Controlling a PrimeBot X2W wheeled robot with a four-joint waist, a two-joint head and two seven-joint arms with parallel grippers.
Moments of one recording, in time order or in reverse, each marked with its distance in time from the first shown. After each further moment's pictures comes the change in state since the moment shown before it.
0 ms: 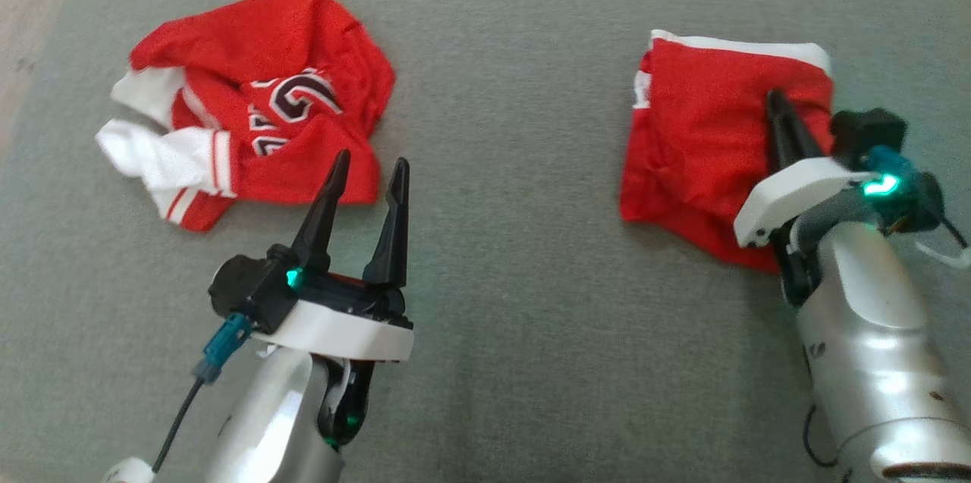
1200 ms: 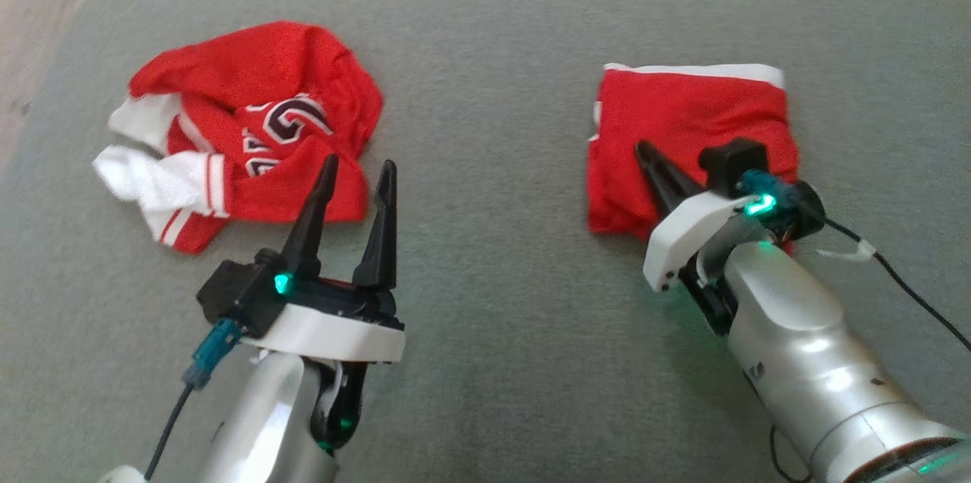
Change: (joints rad) left arm 0.011 0.000 0.018 -0.003 -0.015 0.006 0.000; right arm -0.078 -0.006 0.571 0.219 0.341 0.000 -0.039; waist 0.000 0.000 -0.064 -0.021
